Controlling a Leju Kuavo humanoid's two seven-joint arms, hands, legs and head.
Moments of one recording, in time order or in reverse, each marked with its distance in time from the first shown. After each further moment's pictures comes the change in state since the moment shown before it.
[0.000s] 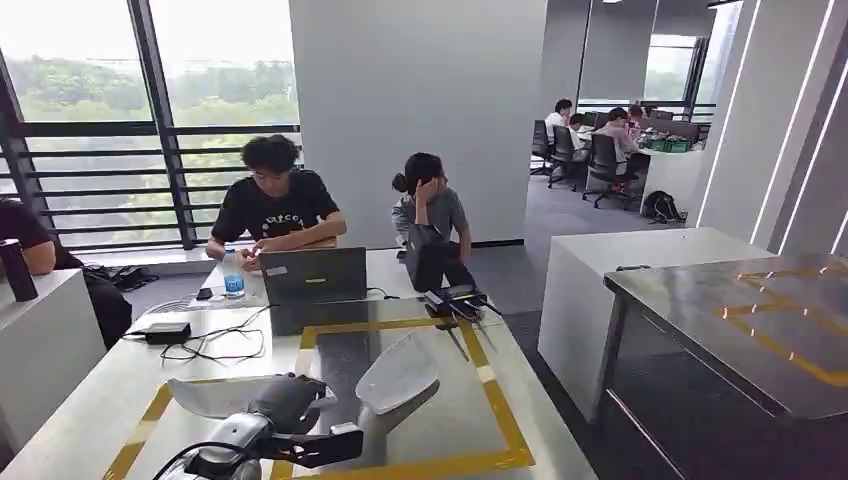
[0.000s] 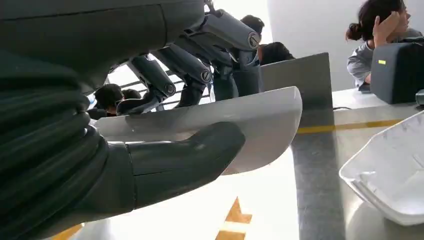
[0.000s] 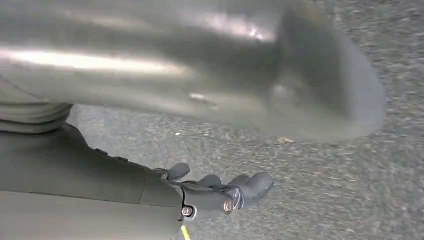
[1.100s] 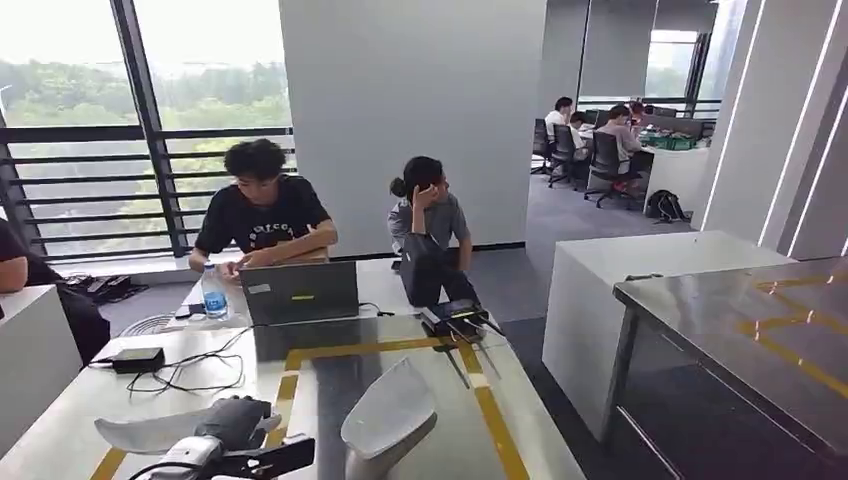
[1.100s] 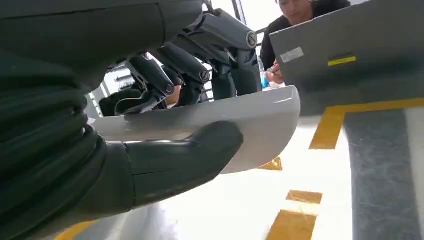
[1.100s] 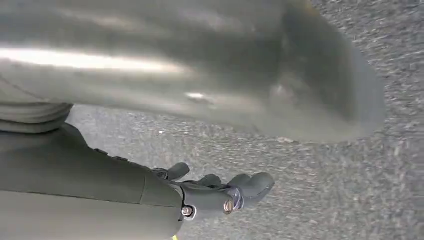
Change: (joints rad) left arm 0.059 0.118 0.075 0.023 -0.013 0.000 0.082; right arm -0.002 0.005 -0.006 0.000 0.000 0.000 0.008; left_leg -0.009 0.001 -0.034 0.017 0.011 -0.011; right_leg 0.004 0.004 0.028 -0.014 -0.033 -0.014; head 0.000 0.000
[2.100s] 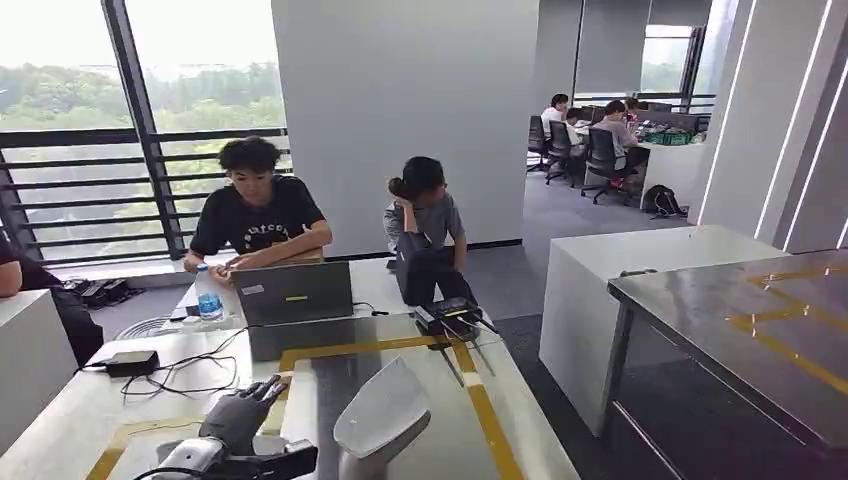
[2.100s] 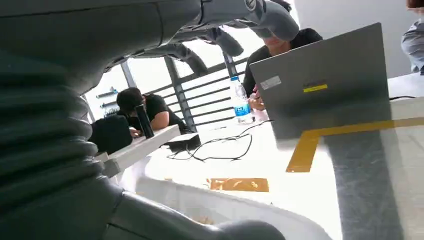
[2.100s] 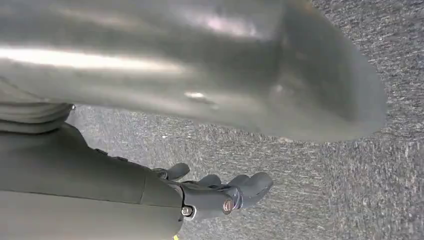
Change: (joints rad) left arm 0.012 -0.002 0.014 -0.002 -0.085 0.084 -0.040; right arm -0.001 0.002 -0.008 0.000 0.000 0.000 0.012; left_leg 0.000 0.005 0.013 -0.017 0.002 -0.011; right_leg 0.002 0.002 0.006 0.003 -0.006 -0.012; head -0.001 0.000
